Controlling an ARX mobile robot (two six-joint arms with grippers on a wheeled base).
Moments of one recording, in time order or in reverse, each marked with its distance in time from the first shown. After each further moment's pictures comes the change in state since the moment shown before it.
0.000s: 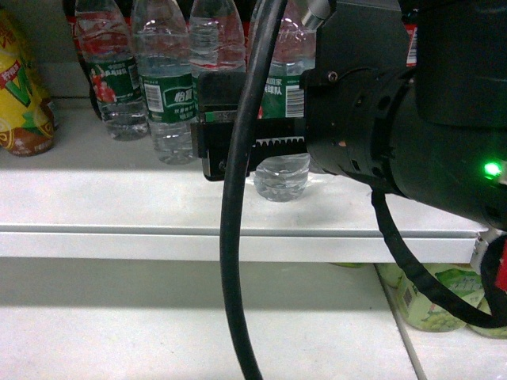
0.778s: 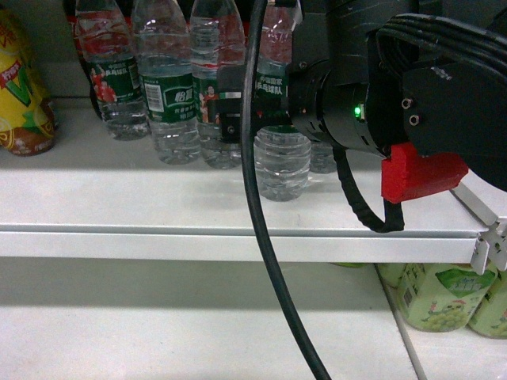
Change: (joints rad) left arm 0.000 0.000 0.000 0.000 0.000 0.000; right arm -0.037 0.192 0.251 -0.107 0.126 -0.002
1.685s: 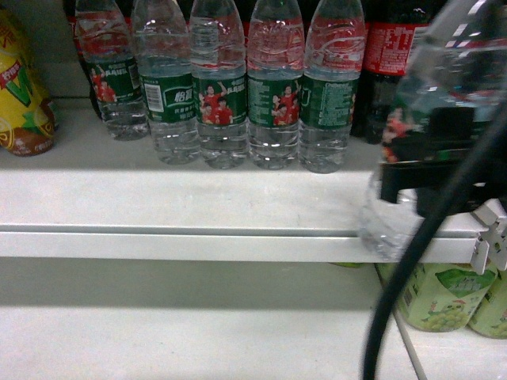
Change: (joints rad) left arm 0.000 0.000 0.000 0.000 0.000 0.000; right arm -0.142 -0.476 -0.578 0.144 -0.093 -0.041
